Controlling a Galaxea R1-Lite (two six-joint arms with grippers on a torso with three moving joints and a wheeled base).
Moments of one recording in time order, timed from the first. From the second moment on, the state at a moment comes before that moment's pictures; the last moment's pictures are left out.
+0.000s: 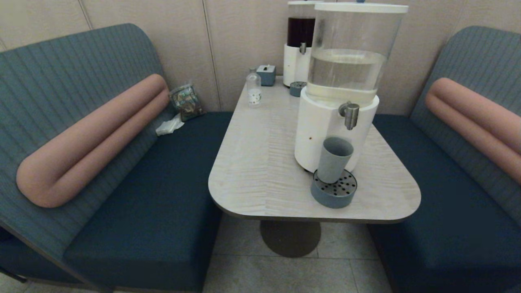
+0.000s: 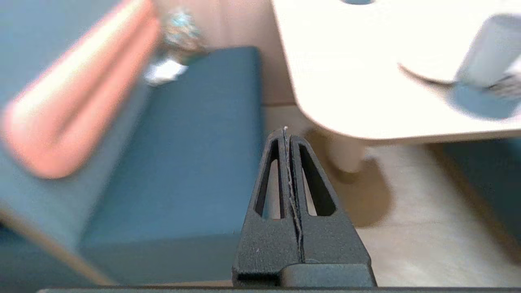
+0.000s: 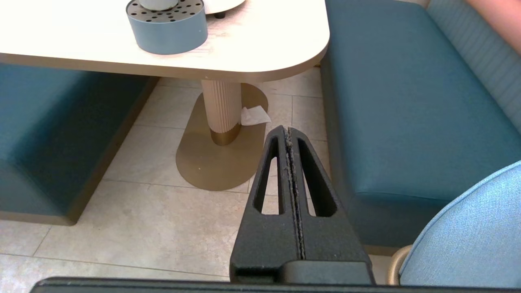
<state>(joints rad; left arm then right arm) -0.02 0.25 -0.40 0.07 -0.09 0.04 0.01 0.00 -0.01 0.03 -0.01 0.01</state>
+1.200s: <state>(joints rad) -0.29 1.87 -0.78 -1.01 -0.12 0.10 0.01 0.00 -0.01 0.03 -0.01 0.01</state>
